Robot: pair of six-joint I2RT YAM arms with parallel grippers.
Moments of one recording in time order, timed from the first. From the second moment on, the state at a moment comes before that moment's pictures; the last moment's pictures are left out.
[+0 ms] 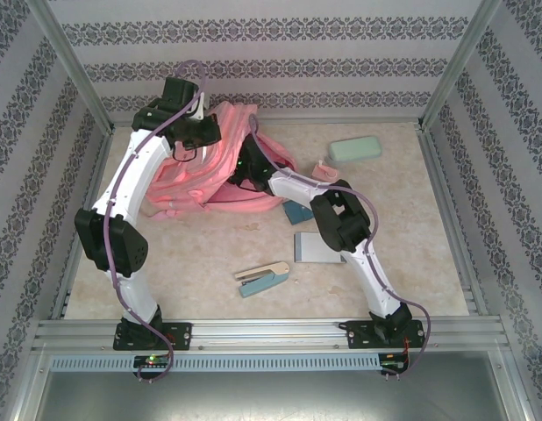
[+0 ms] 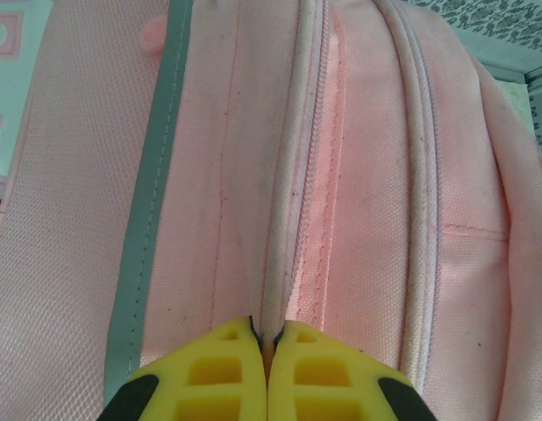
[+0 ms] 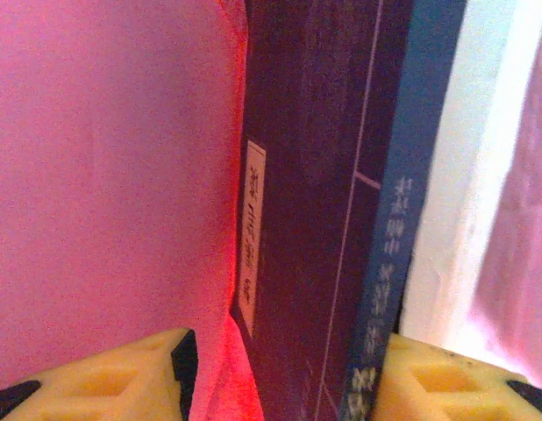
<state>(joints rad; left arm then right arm) -0.20 1.83 1.96 -0.97 0.25 -0.41 0.67 2.40 1.90 0.02 -0.32 1.25</state>
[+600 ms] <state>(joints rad) -0.19 1.82 1.89 -0.93 0.30 -0.41 0.62 2.03 1.58 -0.23 -0.29 1.01</state>
